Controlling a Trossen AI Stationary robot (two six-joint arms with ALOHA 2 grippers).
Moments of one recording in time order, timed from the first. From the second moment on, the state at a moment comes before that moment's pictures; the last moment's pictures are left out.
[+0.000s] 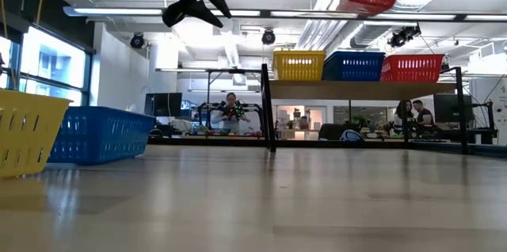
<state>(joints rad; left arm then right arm) 0.42 1.36 1.27 -0.59 -0.11 -0.65 -0.10 0.96 1.35 -1.20 0.52 -0.28</state>
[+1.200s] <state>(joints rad) 0.42 1.36 1.27 -0.57 -0.11 -0.57 -0.65 0.85 1.19 -1.34 0.25 -0.69</state>
